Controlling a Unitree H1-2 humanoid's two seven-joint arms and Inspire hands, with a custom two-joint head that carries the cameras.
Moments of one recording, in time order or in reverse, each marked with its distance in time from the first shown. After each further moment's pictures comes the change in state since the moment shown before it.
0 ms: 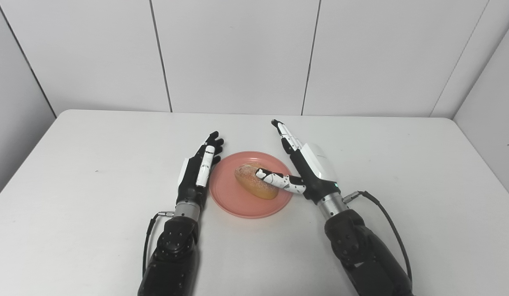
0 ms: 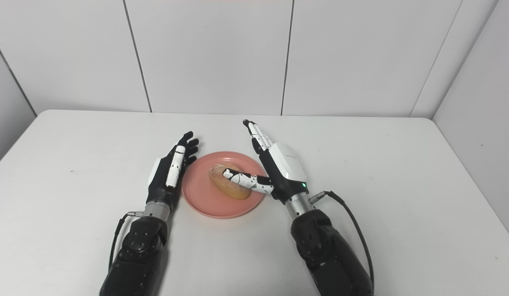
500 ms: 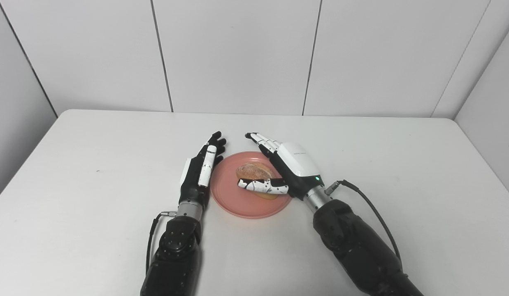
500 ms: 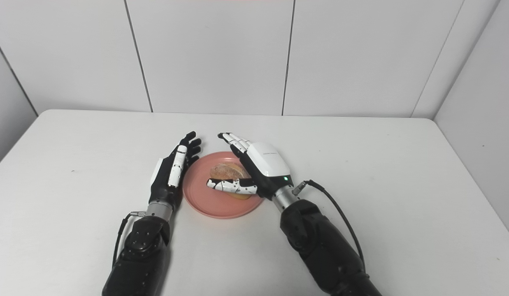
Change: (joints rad) left arm -0.009 -0.022 -0.002 0.018 -0.025 -0.016 -0.014; right arm -0.115 -0.048 0.156 0.115 -0.179 -0.009 -0.010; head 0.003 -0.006
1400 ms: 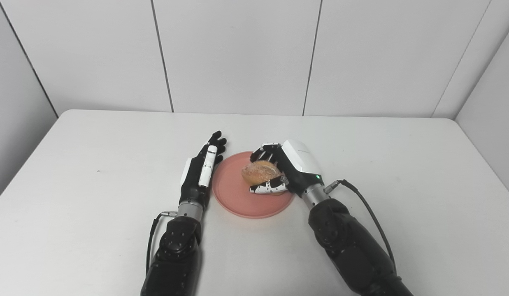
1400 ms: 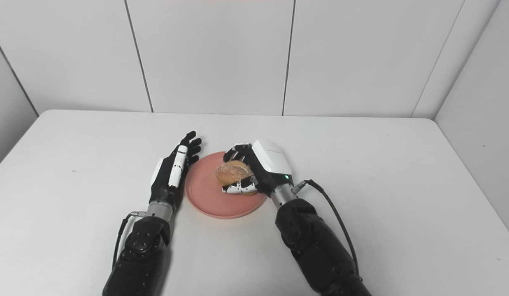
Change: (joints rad) left arm 0.000 0.000 -0.003 0.001 0.000 -0.009 -0.001; right arm -0.015 0.044 -0.020 0.021 0.004 0.110 0.001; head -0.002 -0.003
